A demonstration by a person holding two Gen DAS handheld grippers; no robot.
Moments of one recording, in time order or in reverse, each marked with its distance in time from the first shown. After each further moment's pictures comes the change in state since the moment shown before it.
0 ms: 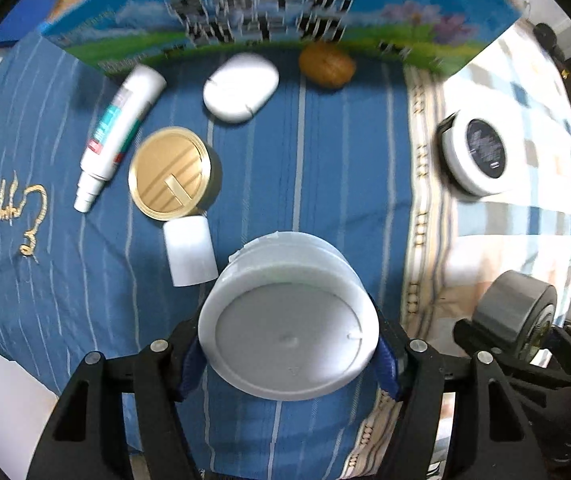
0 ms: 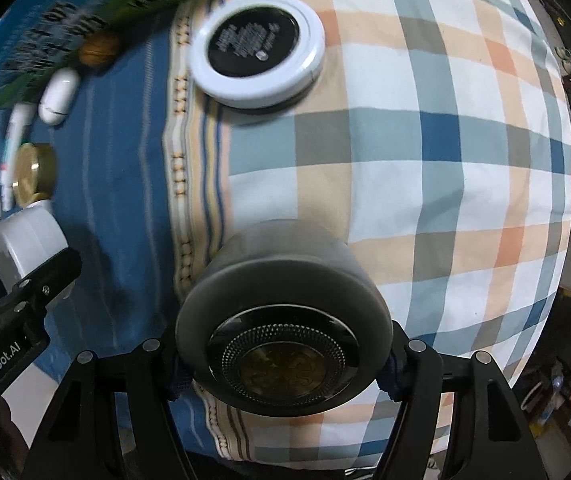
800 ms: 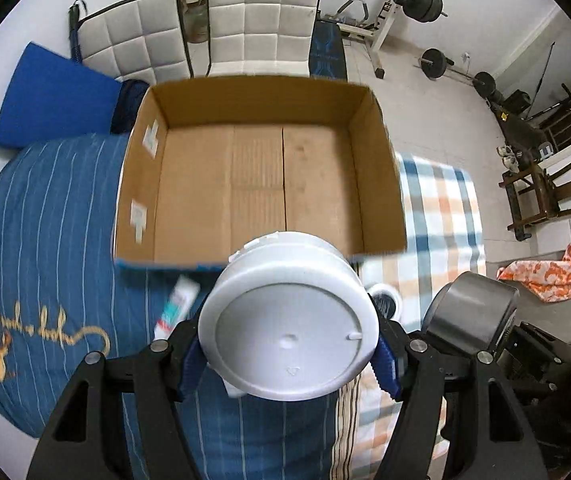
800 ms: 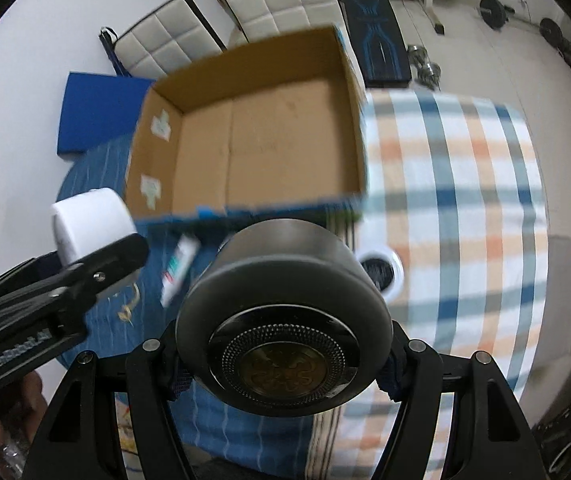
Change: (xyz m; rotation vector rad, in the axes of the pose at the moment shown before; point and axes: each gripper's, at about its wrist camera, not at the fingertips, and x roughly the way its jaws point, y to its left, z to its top) left arm -0.180 0.042 0.114 0.085 -0.272 -0.162; right arm -0.208 0.057 0.065 -0.054 -0.330 0.214
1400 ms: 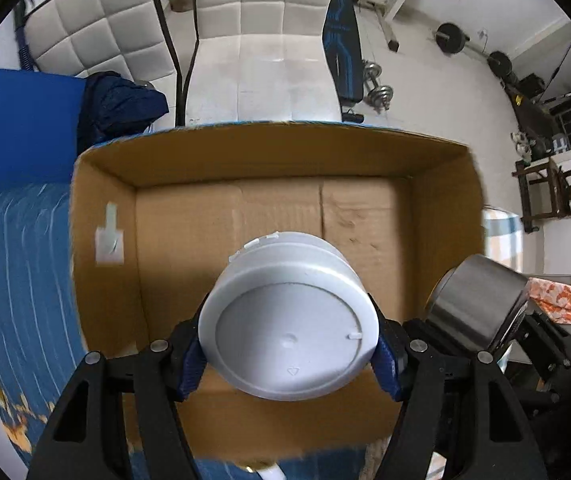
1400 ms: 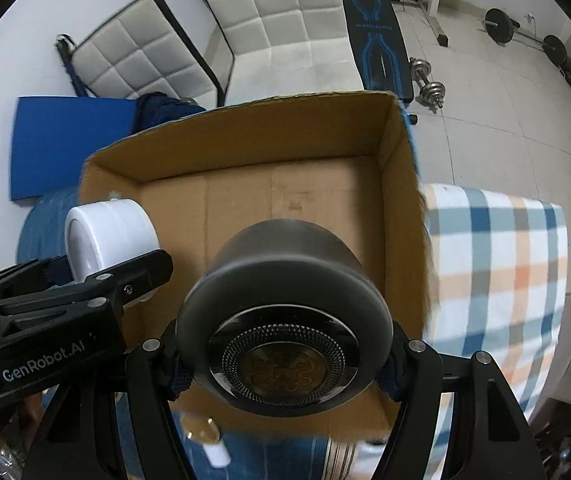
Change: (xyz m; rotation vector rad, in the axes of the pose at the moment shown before) left arm 0.134 0.049 0.167 0.017 0.162 -0.016; right arm 0.116 0.036 0.185 -0.006 0.048 -0.111
